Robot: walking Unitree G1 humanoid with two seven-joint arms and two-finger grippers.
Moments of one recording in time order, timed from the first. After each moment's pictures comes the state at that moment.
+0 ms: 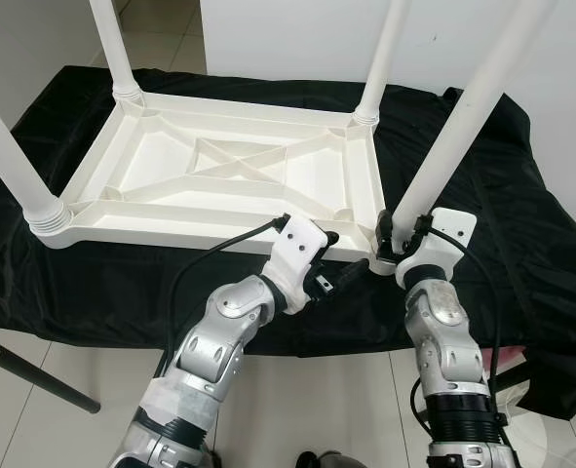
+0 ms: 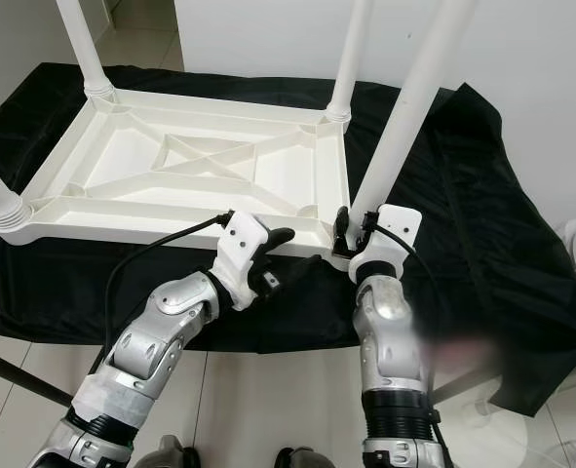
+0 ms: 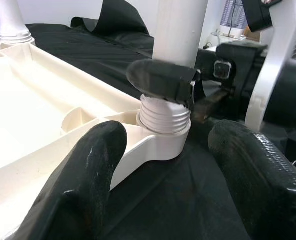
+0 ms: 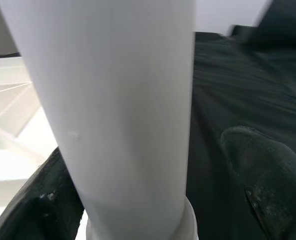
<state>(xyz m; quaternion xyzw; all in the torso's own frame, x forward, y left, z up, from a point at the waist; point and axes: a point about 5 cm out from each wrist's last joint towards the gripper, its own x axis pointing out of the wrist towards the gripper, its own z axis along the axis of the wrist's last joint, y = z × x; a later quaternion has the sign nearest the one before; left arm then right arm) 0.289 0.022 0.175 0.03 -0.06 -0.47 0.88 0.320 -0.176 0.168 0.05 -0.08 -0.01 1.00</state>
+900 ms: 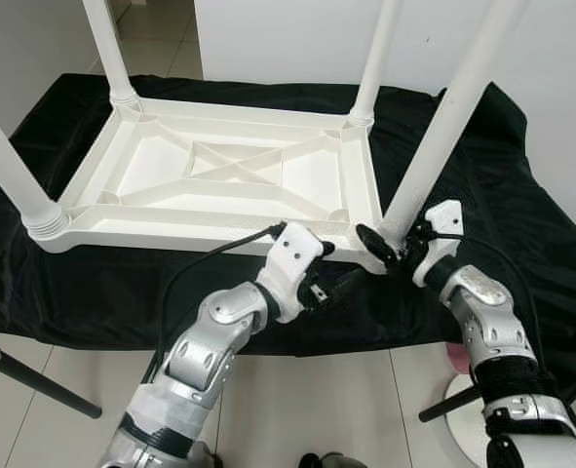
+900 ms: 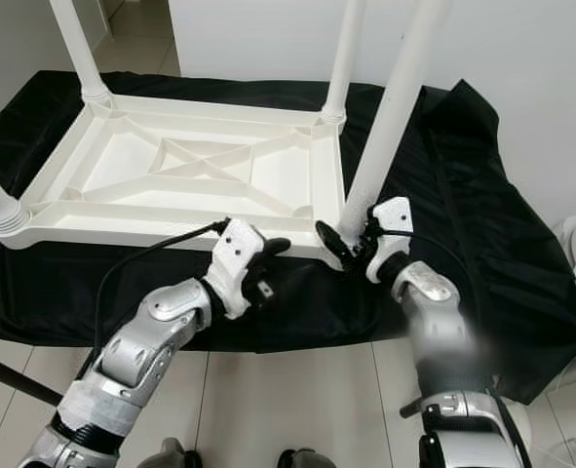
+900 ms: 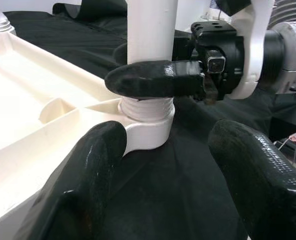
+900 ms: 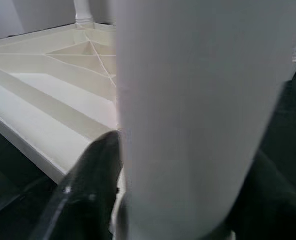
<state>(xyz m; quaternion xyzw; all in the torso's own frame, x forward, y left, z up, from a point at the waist) 0.280 0.027 0.170 0.04 -0.04 -0.48 0.87 0.341 -0.190 0.159 -0.04 -0.06 0.30 0.95</state>
